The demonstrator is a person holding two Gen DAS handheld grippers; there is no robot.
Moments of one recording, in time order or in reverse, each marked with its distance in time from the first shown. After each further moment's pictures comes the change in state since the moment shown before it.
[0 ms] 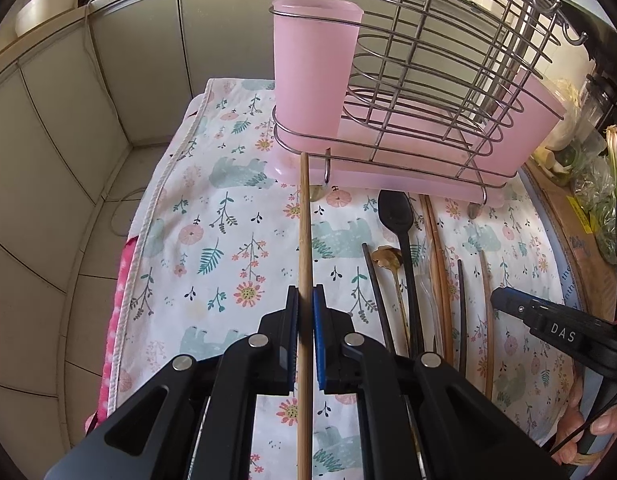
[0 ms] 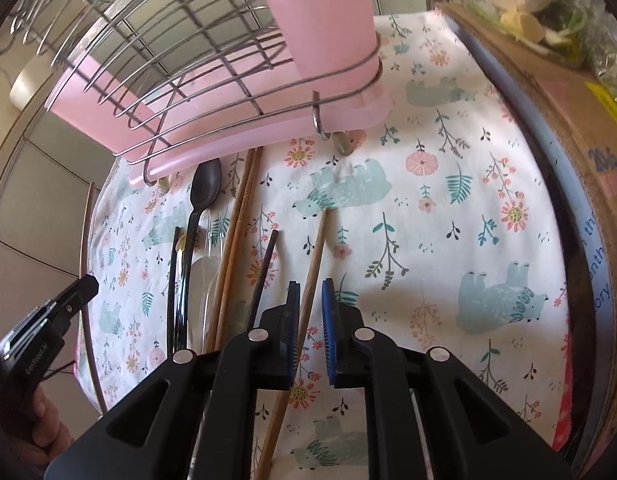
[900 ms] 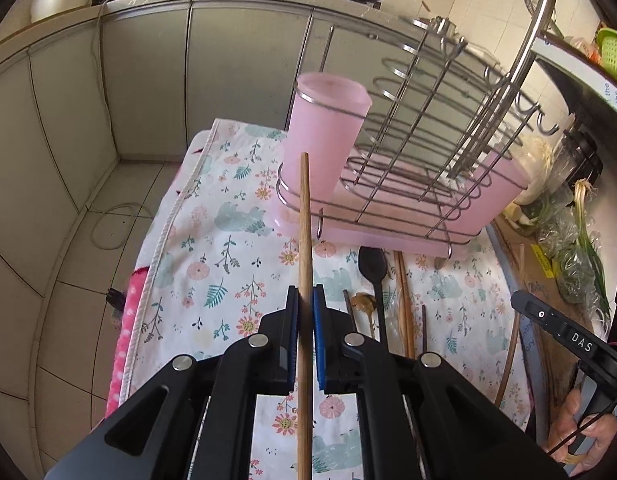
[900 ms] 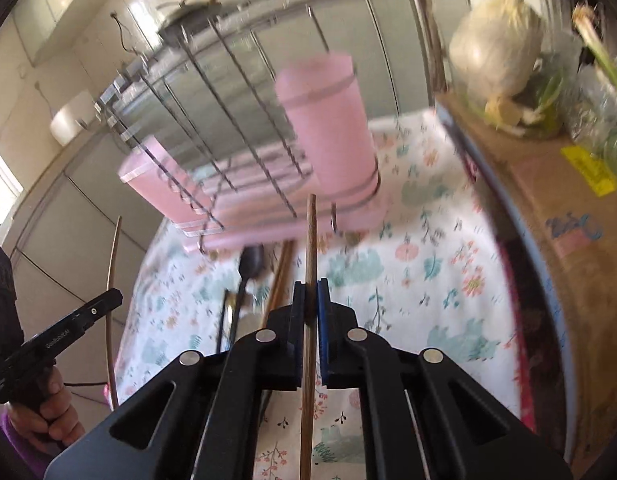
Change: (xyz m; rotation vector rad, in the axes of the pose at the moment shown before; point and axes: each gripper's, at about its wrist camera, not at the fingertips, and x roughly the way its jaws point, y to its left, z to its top) left arm -0.048 0.022 0.018 -0.081 -0.146 -0.119; right arm -0.089 -0.001 -0.003 -0.056 -0.310 0.081
